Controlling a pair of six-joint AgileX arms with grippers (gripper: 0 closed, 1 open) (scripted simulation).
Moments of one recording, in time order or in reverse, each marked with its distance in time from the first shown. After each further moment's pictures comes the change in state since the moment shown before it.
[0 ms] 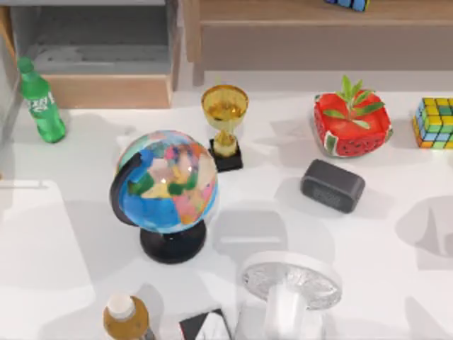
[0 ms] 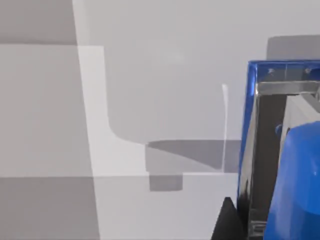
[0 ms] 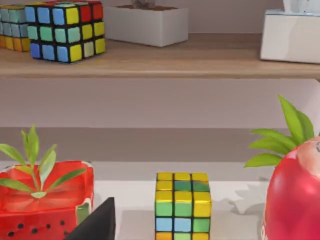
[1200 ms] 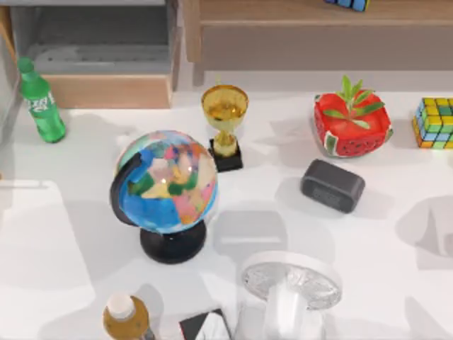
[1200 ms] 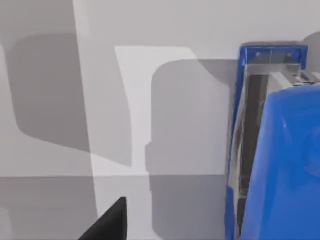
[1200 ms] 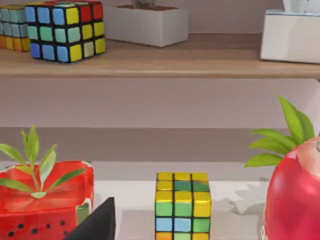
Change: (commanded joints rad) left arm 0.000 0.000 0.000 0.000 0.000 0.000; right arm 0.000 0.000 0.000 0.000 0.000 0.000
